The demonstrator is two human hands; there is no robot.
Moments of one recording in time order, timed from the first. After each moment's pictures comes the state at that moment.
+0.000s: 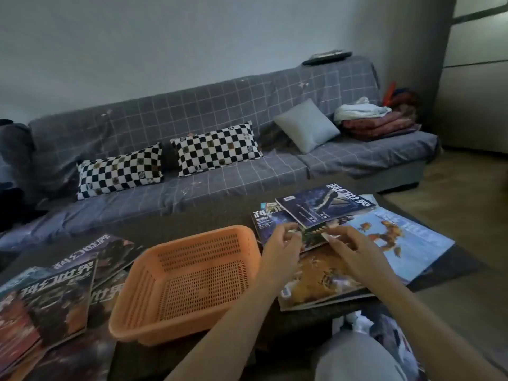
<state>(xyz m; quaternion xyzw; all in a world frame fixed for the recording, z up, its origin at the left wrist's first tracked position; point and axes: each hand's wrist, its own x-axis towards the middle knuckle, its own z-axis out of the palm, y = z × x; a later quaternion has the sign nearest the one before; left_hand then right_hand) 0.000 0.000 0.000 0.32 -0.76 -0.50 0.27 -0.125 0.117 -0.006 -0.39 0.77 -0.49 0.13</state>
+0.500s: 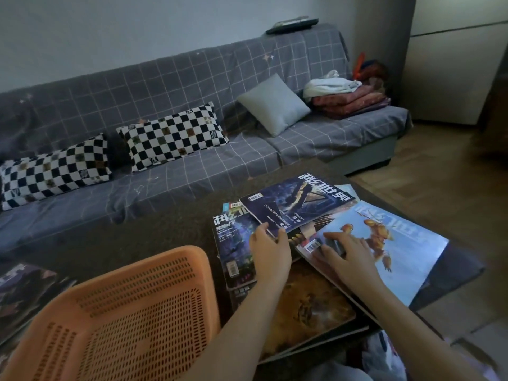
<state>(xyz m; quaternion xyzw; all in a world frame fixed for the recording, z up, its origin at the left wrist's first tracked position) -0.126 -0.046 -0.054 0.45 -0.71 -0.45 0.30 -0.222 0.071 -0.077 -0.31 0.87 -0.38 0.07</state>
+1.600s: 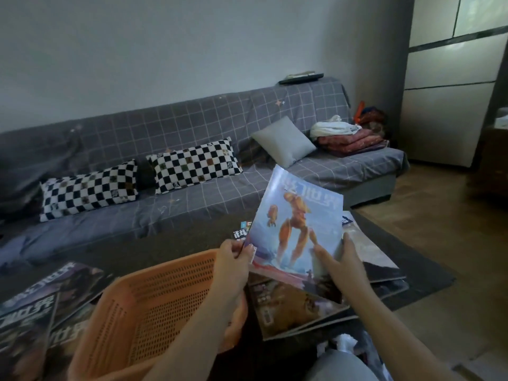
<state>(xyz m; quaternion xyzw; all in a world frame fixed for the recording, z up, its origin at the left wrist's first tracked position) 0.011 -0.026 0.029 0.43 -0.66 -0.52 0.34 -0.149 0.103 -0.014 -0.23 0.76 -0.59 0.15</state>
